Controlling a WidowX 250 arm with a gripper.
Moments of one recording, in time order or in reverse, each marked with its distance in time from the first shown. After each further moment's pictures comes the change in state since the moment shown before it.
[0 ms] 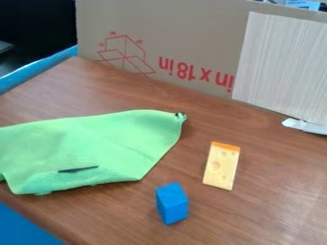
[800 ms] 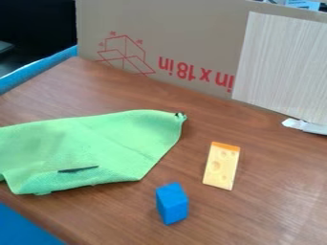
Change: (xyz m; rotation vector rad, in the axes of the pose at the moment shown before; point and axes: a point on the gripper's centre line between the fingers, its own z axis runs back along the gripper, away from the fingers) arm 0.004 -0.008 0.032 0.014 0.155 -0.170
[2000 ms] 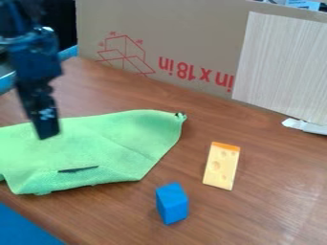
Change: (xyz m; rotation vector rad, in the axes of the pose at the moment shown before) arm 0.045 -0.126 0.059 -0.277 0.057 -0.568
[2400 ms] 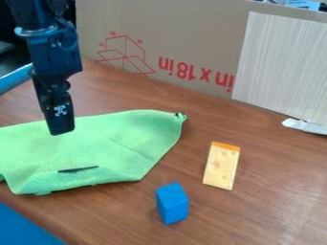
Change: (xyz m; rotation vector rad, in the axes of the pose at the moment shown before) arm 0.023 -0.020 0.008 0.021 0.018 -0.138
